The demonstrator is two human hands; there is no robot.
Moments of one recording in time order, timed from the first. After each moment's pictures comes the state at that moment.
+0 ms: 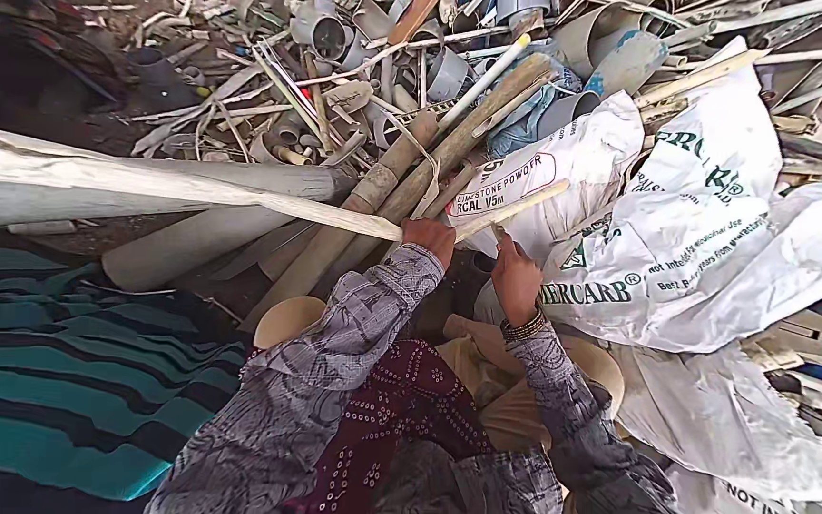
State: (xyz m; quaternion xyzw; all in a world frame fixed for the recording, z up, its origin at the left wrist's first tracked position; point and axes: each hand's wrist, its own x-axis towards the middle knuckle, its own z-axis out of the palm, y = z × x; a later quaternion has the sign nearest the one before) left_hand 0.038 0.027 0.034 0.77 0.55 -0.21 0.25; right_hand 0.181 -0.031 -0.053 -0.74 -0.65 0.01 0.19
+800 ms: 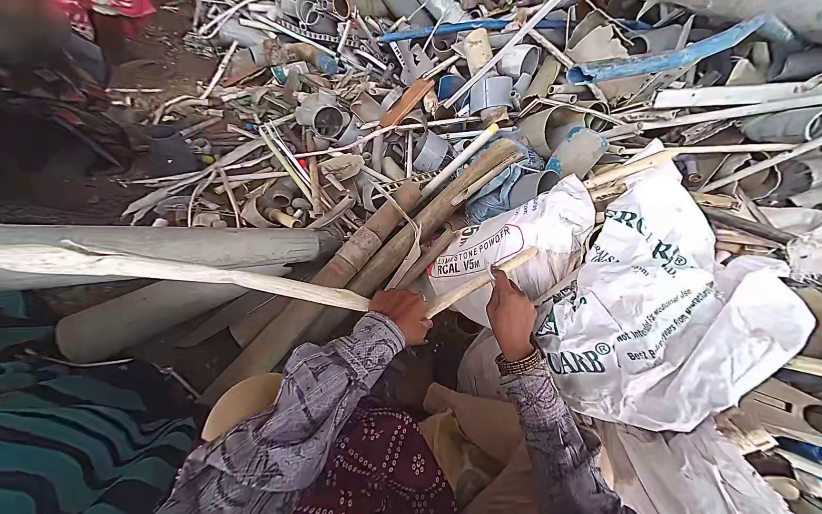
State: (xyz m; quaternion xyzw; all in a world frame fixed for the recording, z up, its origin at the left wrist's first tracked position) left_hand 0.024 0.035 0.048 0.76 0.53 -0.20 0.33; right_hand 0.208 0.013 -0.022 -0.75 -0.64 -0.02 0.18
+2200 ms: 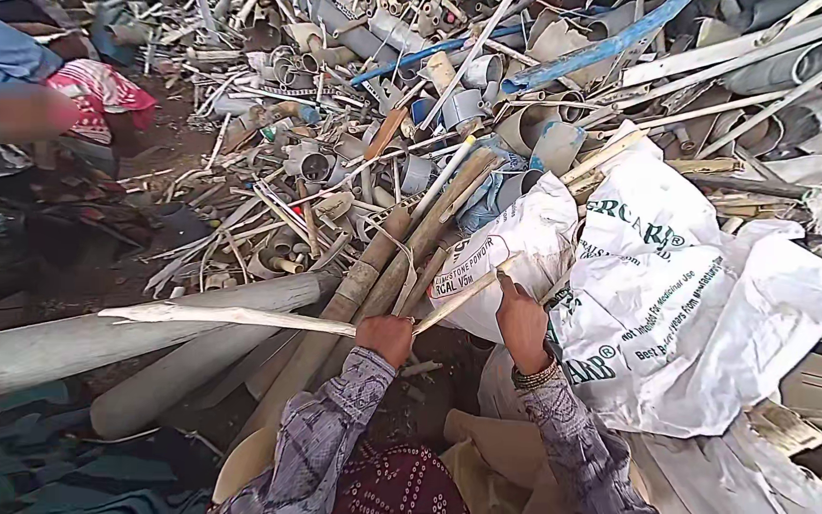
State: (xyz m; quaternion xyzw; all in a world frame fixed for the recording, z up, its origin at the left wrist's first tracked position) left_hand 0.046 0.038 0.052 0.74 0.59 -0.24 0.21; right_hand 0.233 0.022 -0.012 -0.77 -0.60 -0.02 0.21
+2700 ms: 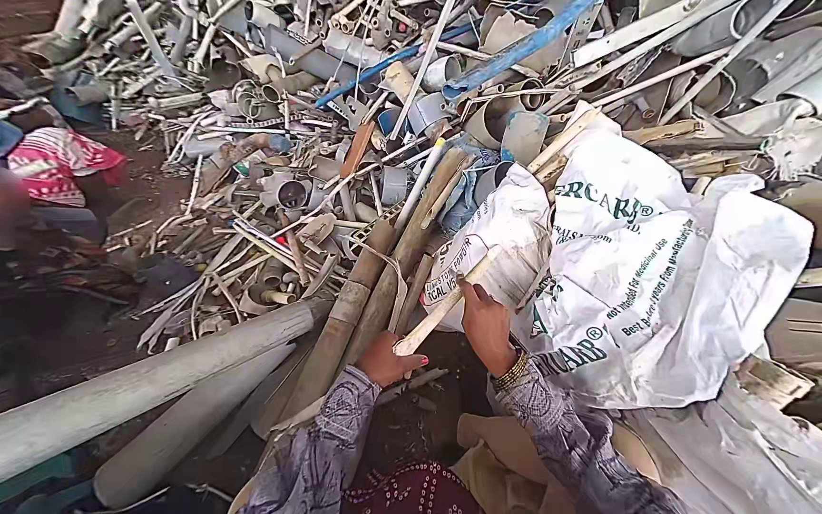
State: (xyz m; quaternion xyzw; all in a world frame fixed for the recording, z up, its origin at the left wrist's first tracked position) left_hand 0.035 0.051 0.022 0.67 0.56 -0.05 0.47; right_hand 0.215 0.027 -0.036 -0.69 -0.63 -0.09 0.36
